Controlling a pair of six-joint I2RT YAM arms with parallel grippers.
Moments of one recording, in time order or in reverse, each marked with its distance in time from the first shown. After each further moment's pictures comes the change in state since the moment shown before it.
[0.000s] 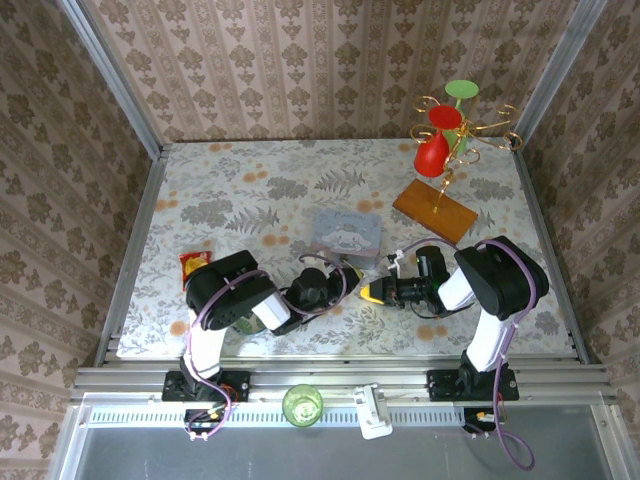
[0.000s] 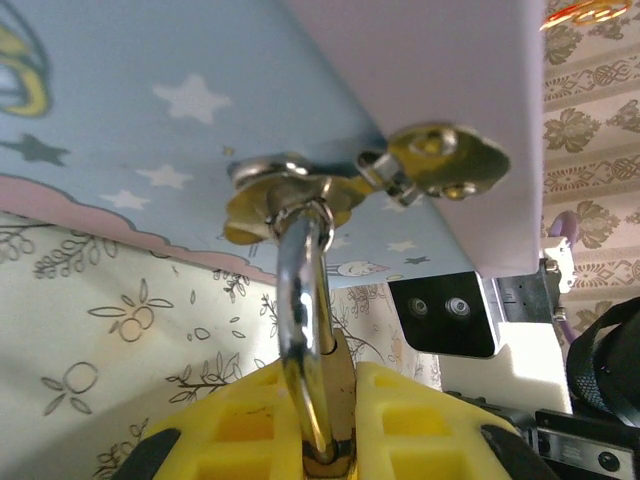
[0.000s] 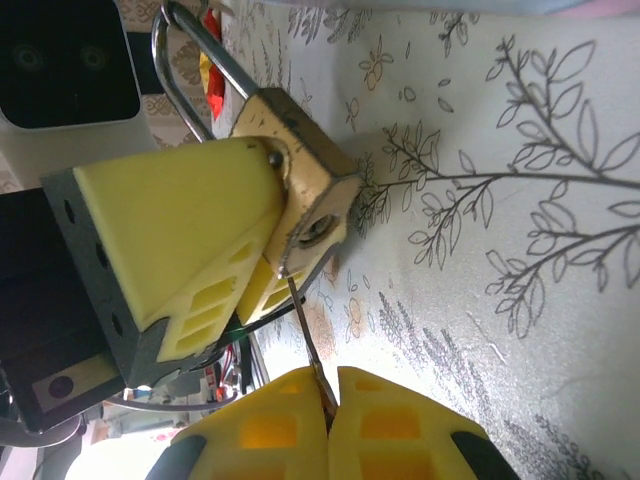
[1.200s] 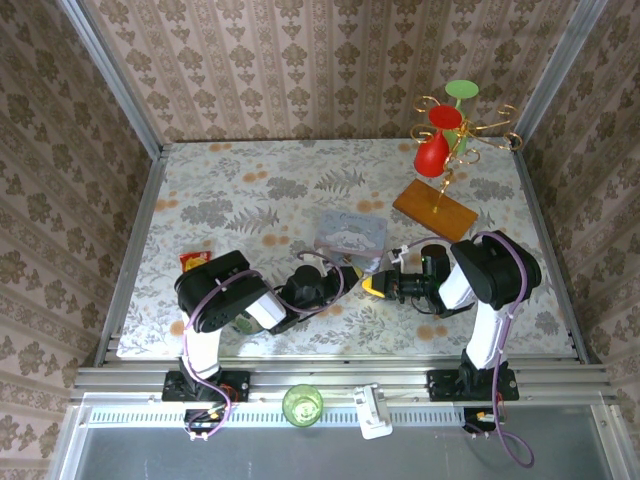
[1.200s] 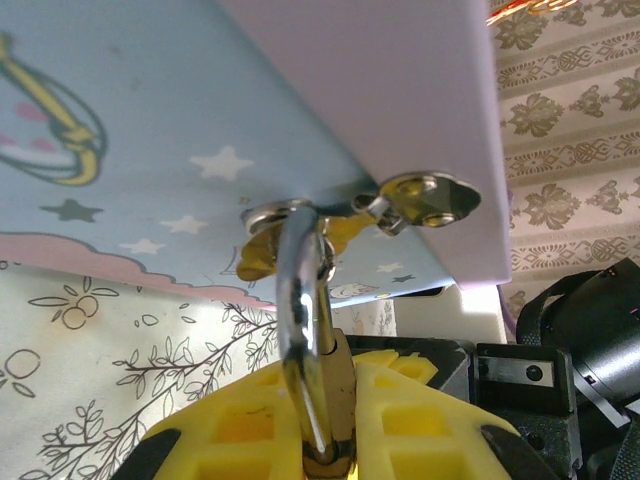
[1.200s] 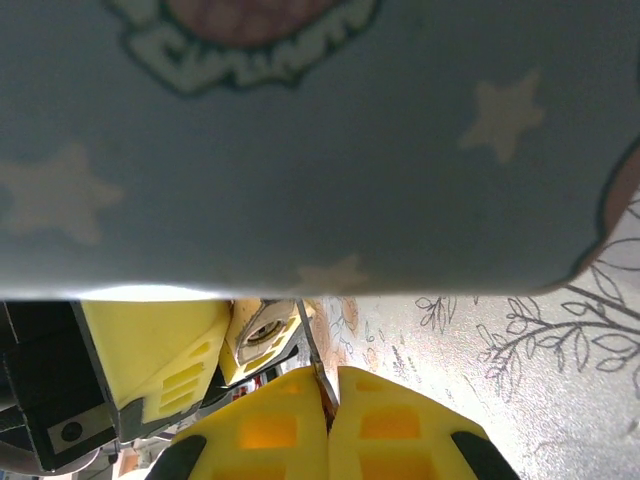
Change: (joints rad) left arm 0.013 -0.042 -0.013 0.006 0.070 -0.003; right arm -0.037 0.082 -0.006 0.229 -0.011 0.152
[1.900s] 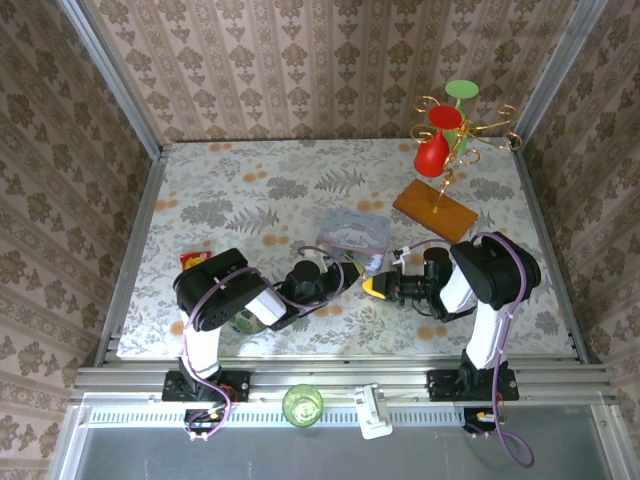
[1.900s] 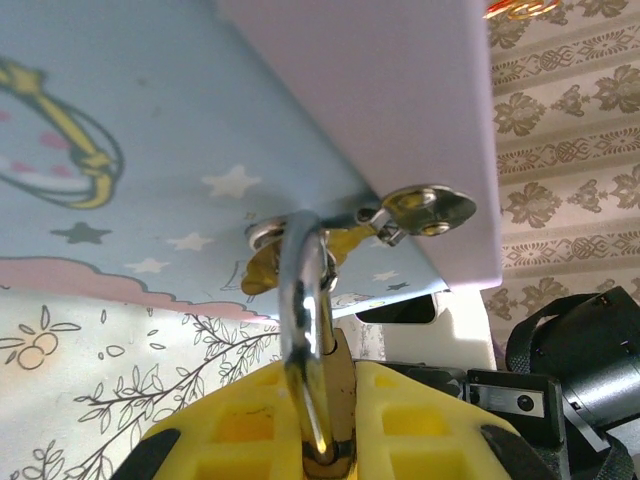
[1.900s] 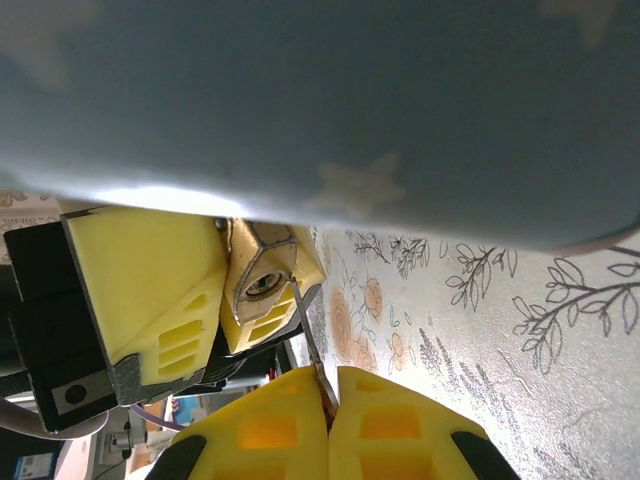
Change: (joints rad) left arm 0.025 0.000 0.026 -0.003 0.051 -0.001; right arm 0.009 0.001 -0.037 0.104 -0.009 0.061
